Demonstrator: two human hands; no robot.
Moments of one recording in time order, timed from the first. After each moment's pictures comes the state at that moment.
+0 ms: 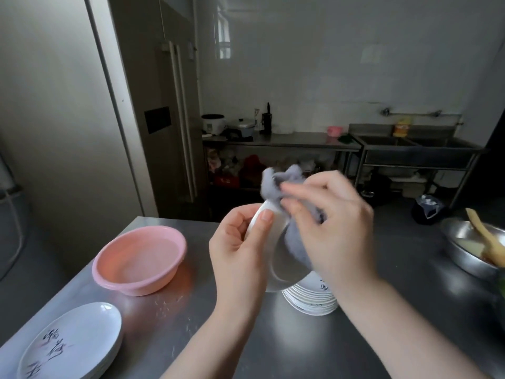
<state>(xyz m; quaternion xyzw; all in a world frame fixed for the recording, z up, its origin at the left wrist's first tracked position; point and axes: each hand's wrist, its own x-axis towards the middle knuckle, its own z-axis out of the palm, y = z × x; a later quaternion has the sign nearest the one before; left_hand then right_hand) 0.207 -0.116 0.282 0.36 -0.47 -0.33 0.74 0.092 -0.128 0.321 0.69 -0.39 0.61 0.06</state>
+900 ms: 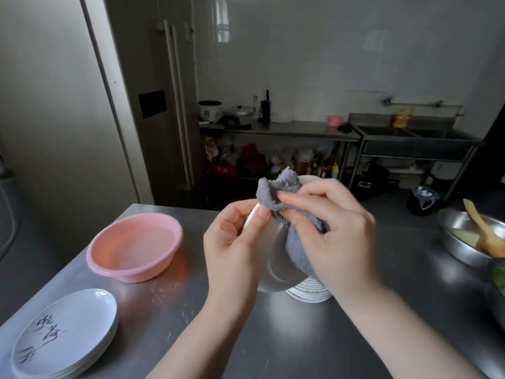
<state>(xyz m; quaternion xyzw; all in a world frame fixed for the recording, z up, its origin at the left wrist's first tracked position) 0.211 -0.113 0.273 0.35 -0.47 -0.36 0.72 0.085 -0.125 0.296 0.72 -0.35 0.60 0.05</state>
